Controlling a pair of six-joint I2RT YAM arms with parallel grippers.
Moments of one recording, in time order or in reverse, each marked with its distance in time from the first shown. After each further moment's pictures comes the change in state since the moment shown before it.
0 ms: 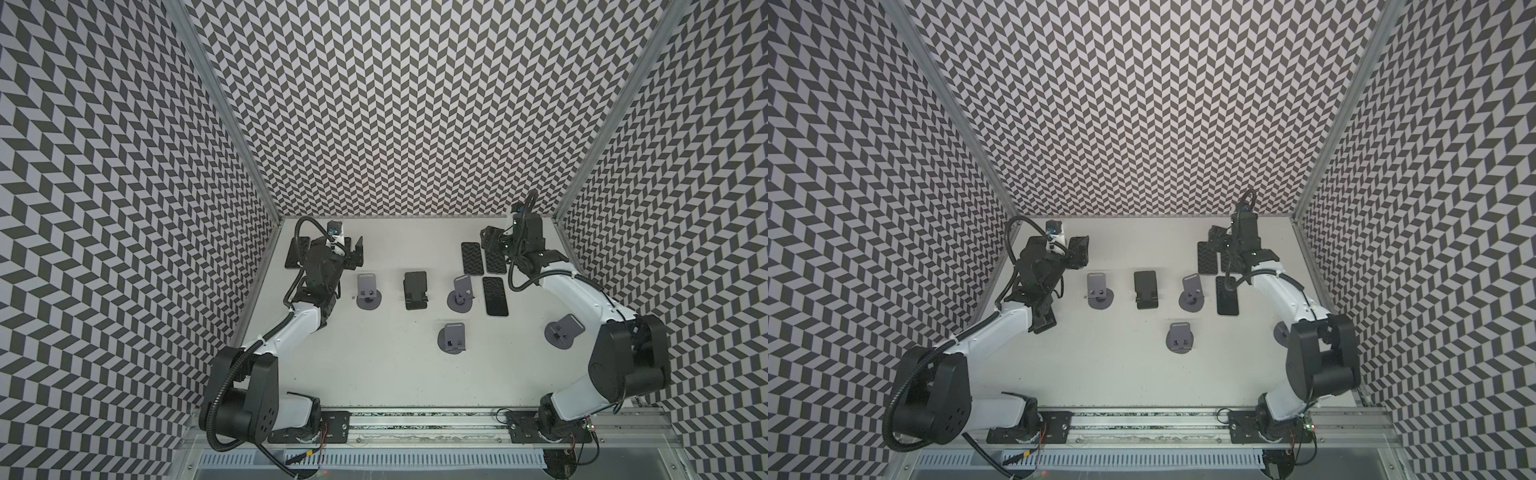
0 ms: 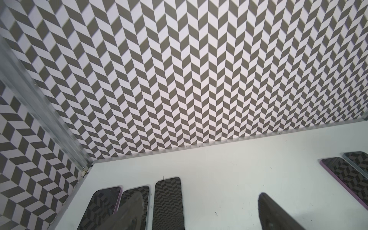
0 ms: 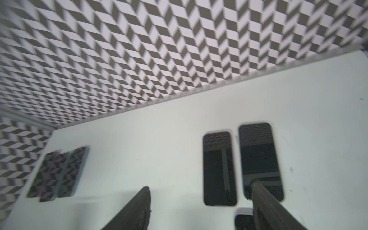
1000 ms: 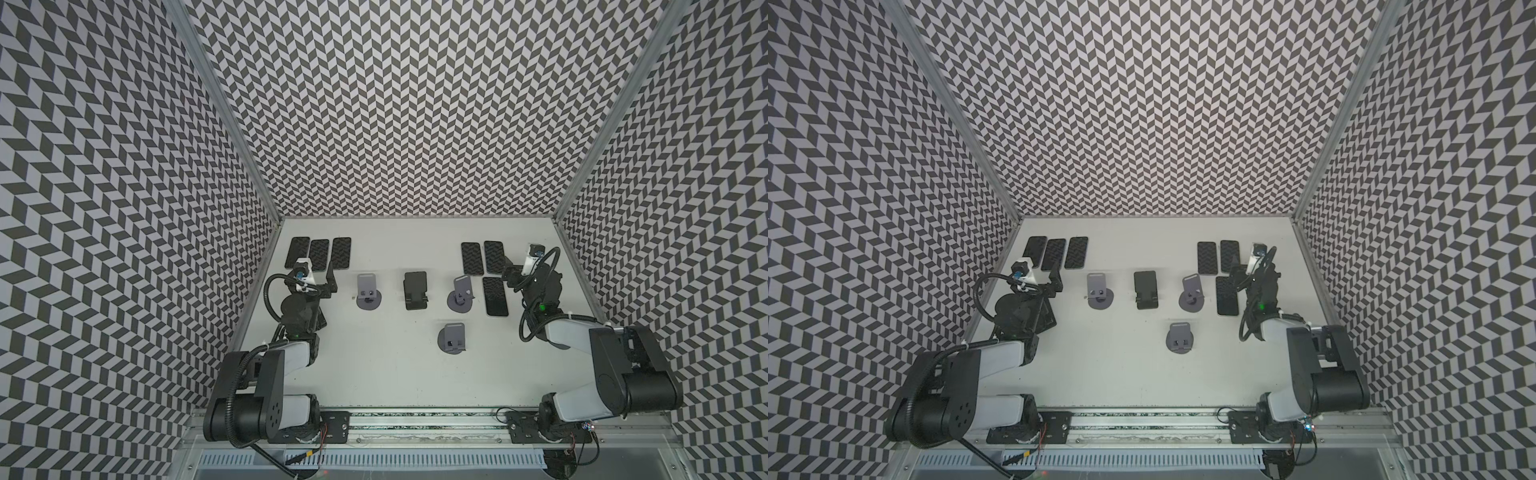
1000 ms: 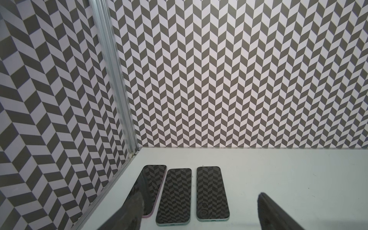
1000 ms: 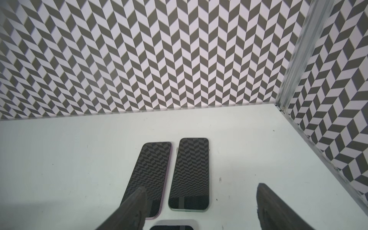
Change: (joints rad) left arm 0.238 0.021 -0.436 0.624 0.079 -0.045; right arm -0.129 -0.072 -0.636 0.957 0.036 -0.326
